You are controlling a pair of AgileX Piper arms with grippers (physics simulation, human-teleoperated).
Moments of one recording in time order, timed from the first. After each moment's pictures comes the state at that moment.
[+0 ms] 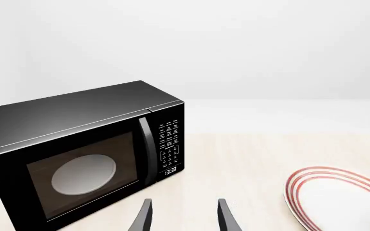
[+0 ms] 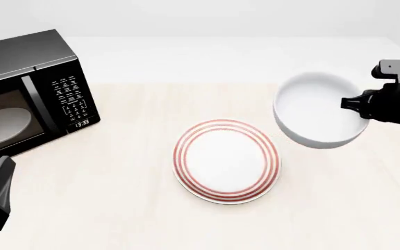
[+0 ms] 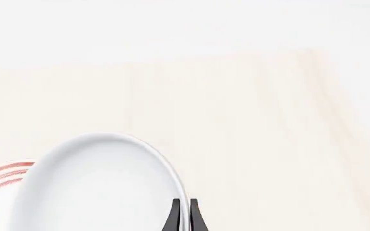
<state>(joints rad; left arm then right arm) 0.00 0.01 0.00 0.00 0.00 -0.11 1.37 -0.75 0.04 0.03</state>
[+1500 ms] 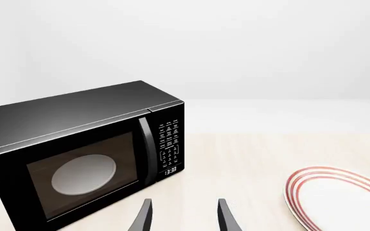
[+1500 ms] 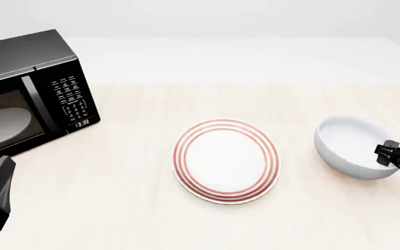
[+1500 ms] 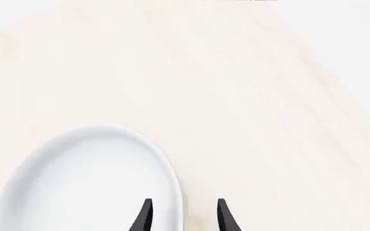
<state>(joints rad) 0.00 0.01 0.00 0.00 0.00 -0.45 1.64 -0.53 -0.31 0.06</state>
